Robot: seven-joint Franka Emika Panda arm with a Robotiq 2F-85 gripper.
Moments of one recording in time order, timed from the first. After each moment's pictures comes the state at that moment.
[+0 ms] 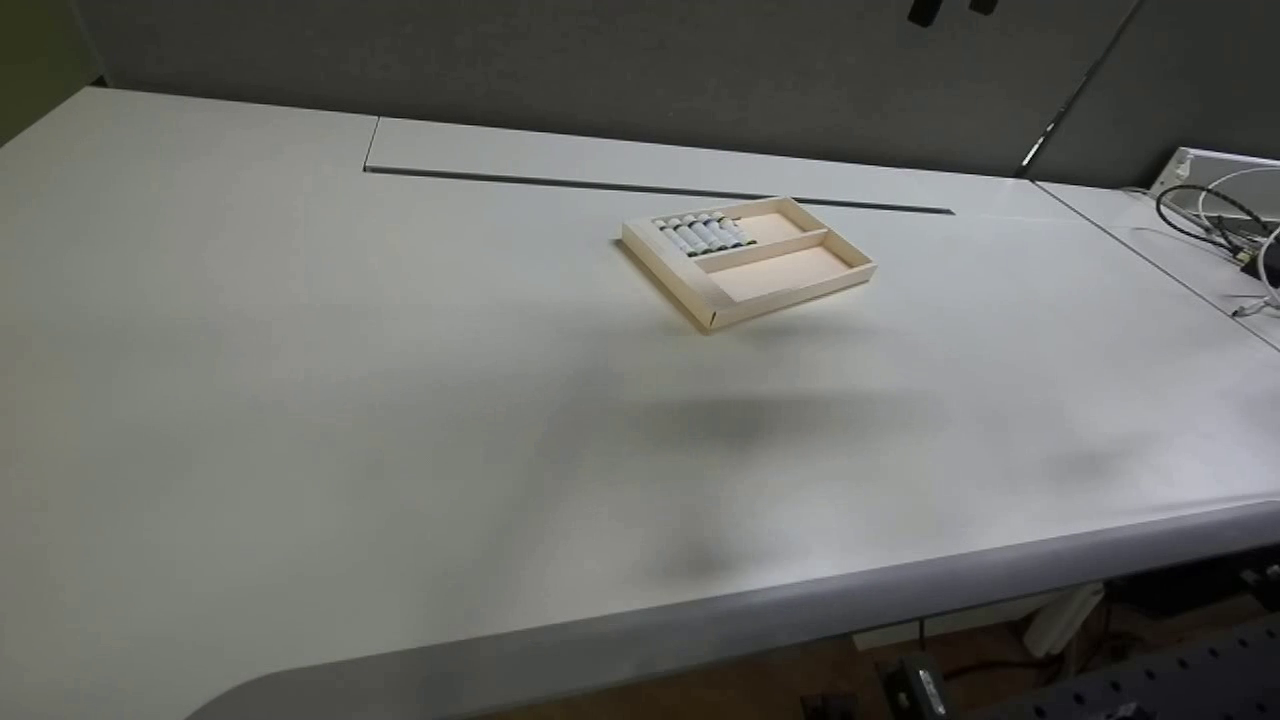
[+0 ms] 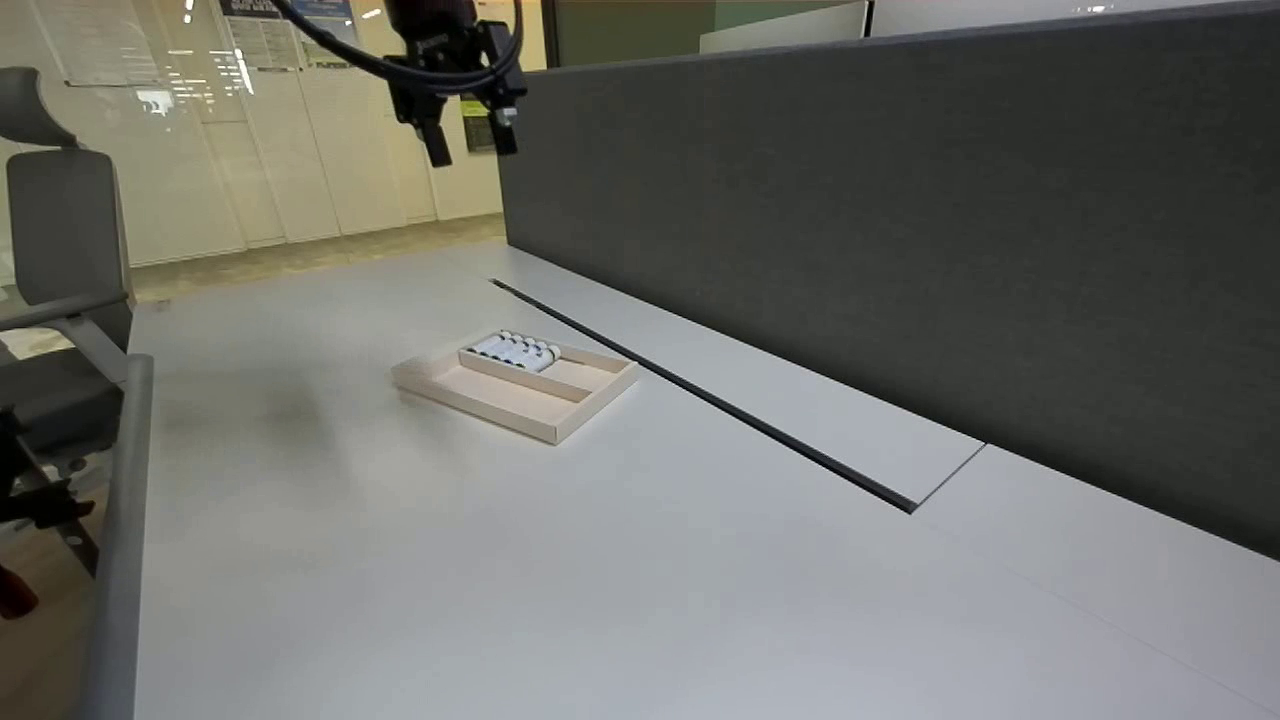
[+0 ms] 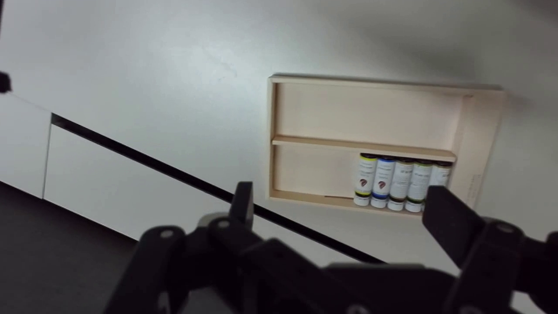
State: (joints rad) arm 0.05 0.20 0.02 -1.99 -0.17 2.29 -0.20
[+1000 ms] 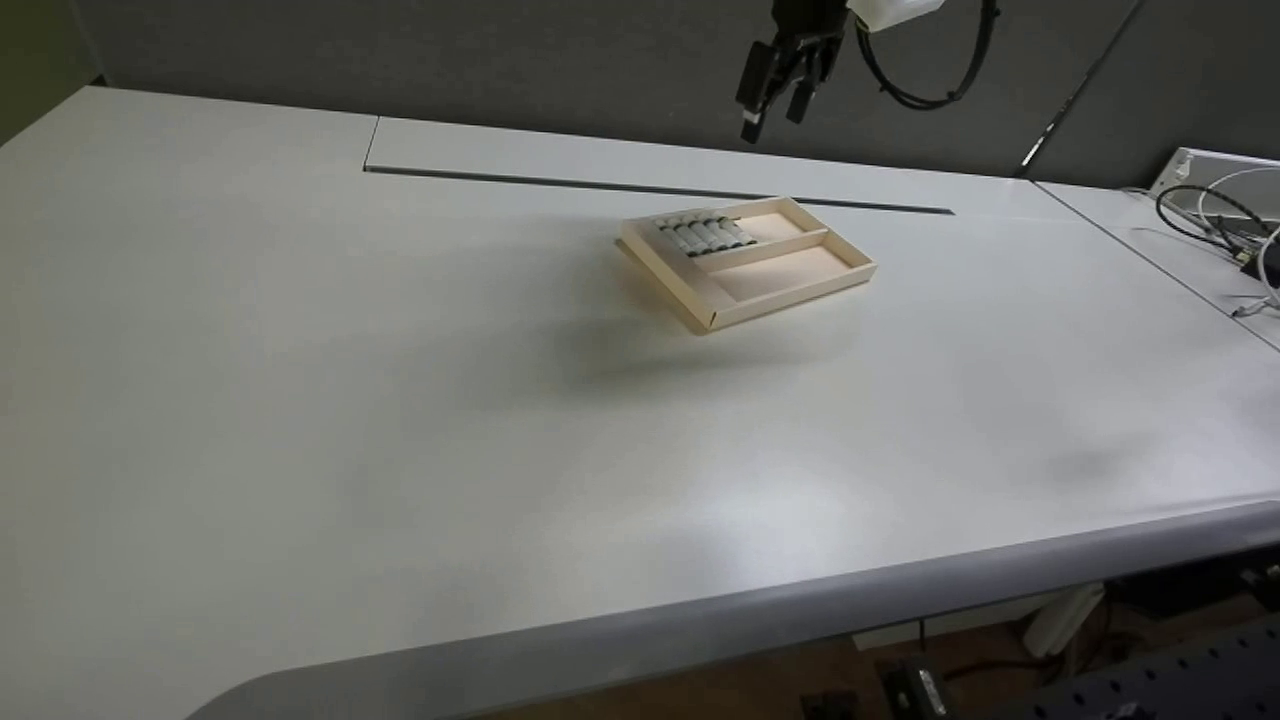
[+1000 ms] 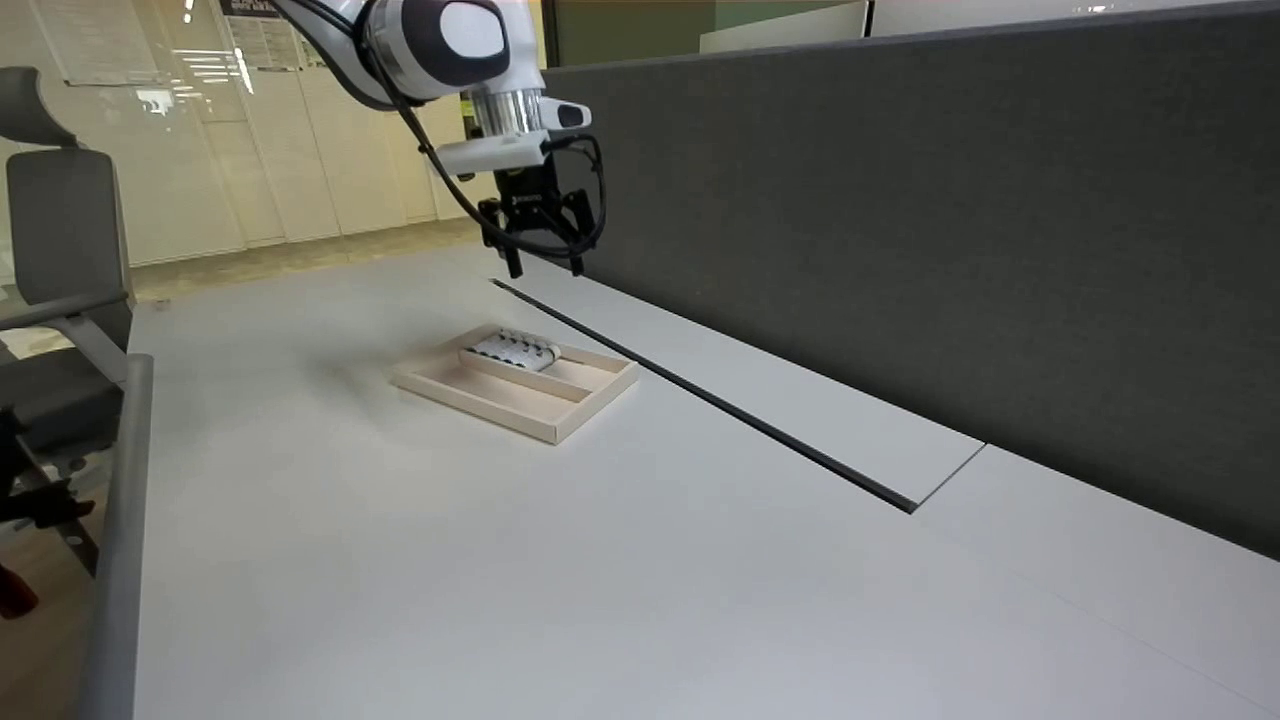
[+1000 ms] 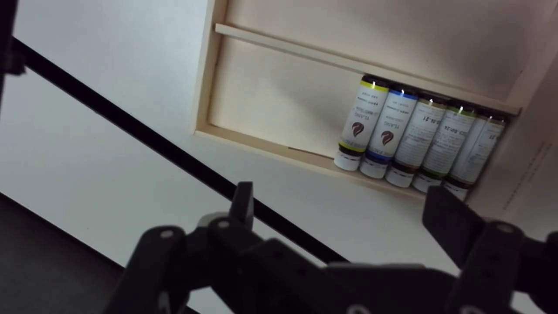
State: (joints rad) arm 0.10 0.76 0.06 -1.54 -0.19 2.37 -0.31
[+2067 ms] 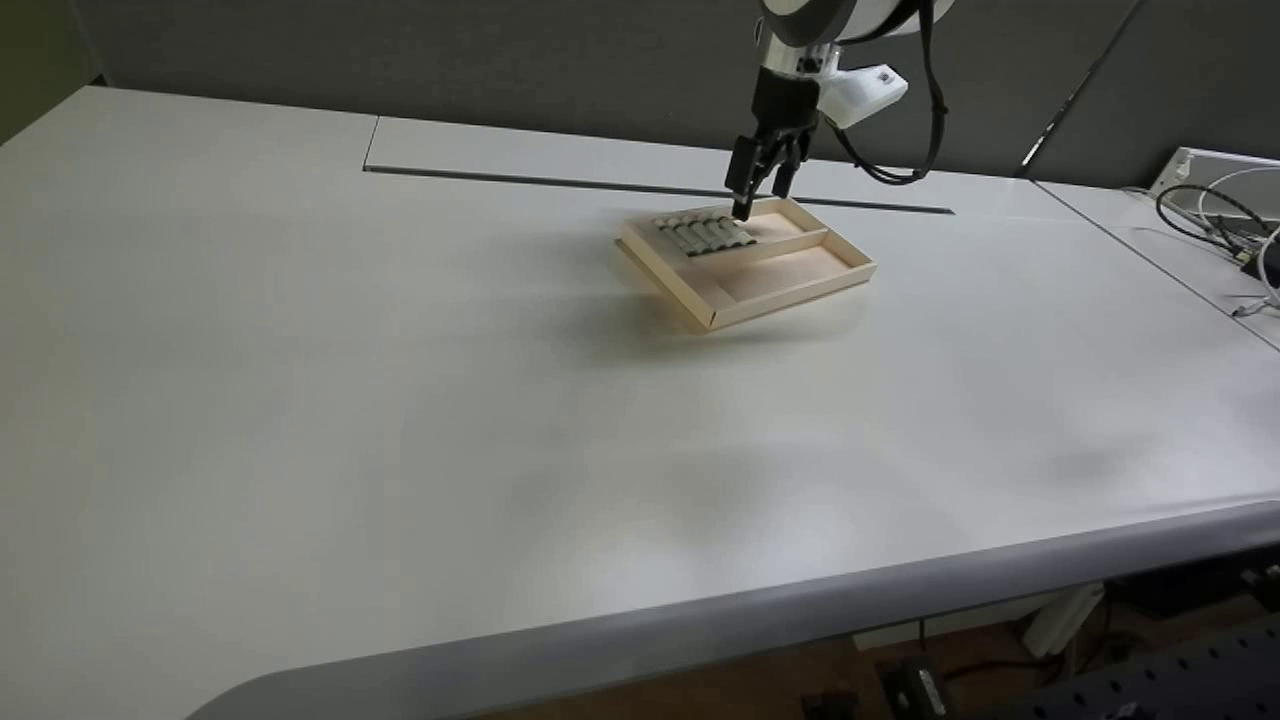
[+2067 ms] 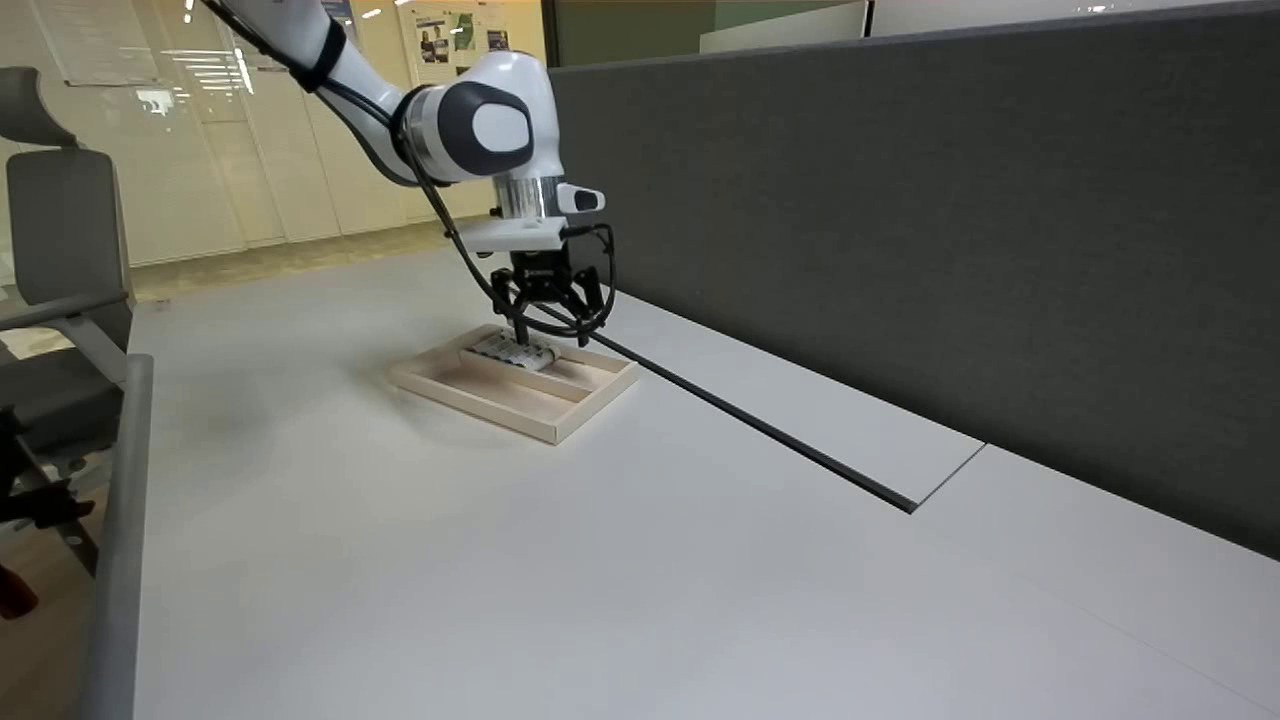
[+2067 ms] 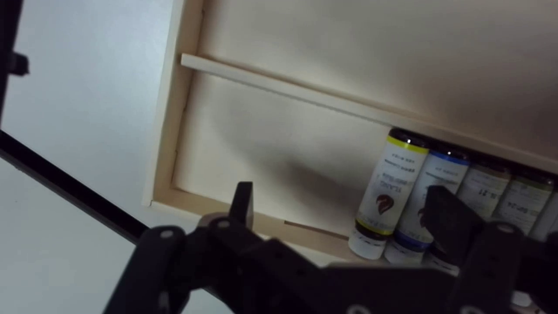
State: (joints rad) arm 0.09 0.95 0.05 -1.42 -0.20 2.36 -0.33
